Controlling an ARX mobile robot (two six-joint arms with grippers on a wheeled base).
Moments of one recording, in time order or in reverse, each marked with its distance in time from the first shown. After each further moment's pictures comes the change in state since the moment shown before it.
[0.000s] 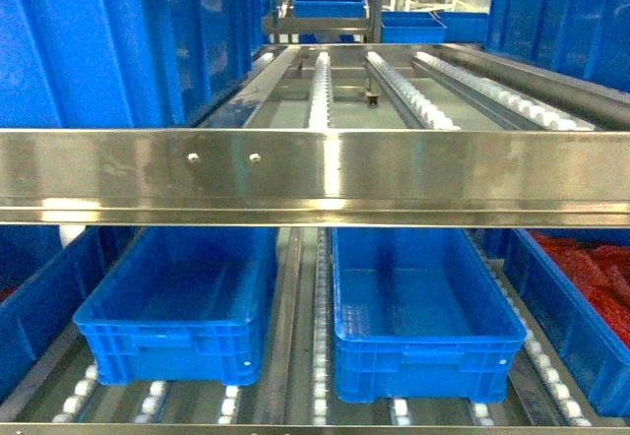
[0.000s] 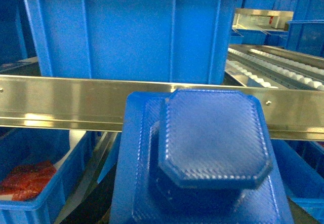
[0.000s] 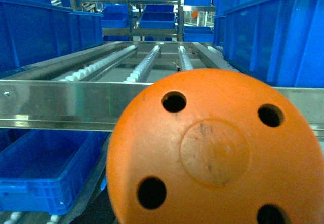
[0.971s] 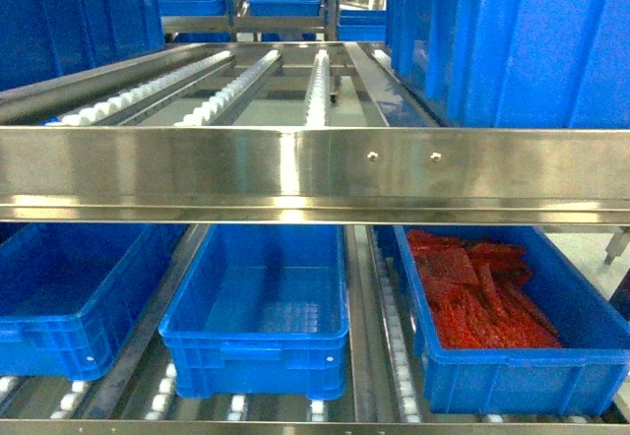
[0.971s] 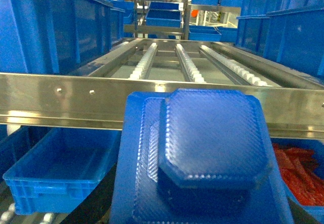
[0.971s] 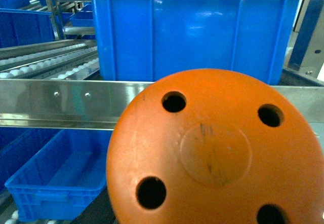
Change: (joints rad) left arm 0.000 0.000 0.000 -0.001 0.000 0.000; right arm 0.000 0.000 0.000 0.002 0.000 0.000
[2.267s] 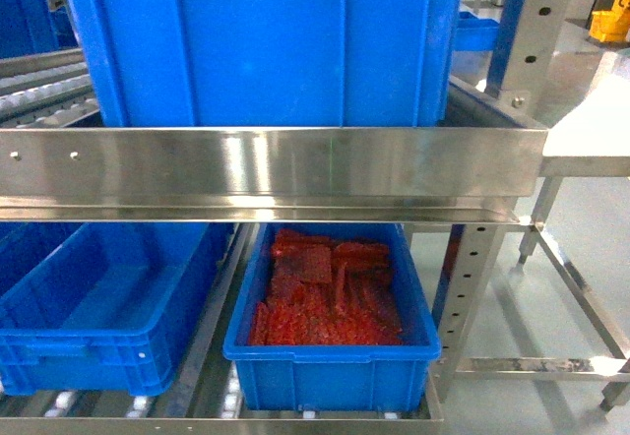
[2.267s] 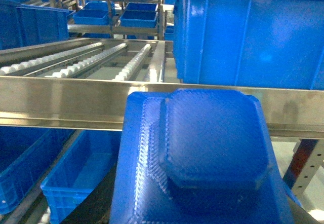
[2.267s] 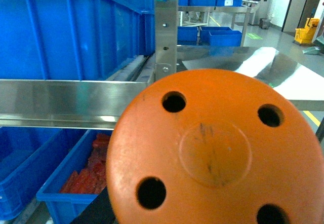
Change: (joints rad) left arm 0.000 0.000 0.000 0.003 0.000 0.000; right arm 0.000 0.000 0.000 0.002 0.000 0.000
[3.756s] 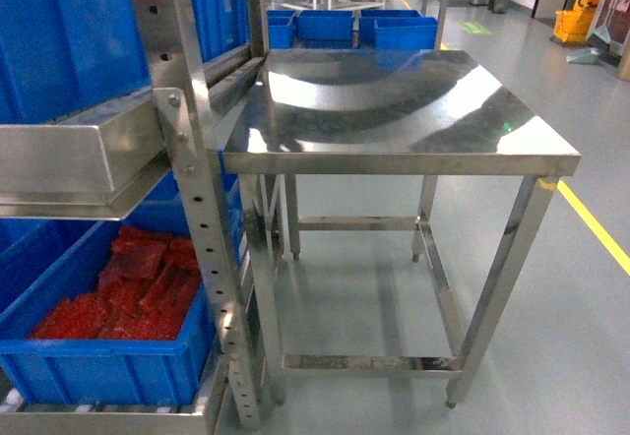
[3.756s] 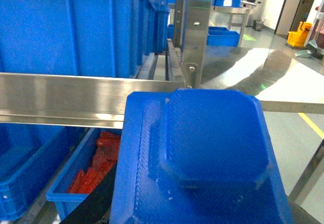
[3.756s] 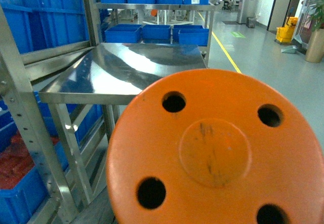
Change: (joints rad) left arm 0.000 0.000 0.000 -0.002 0.000 0.000; right arm 0.000 0.000 0.000 -0.001 0.002 0.000
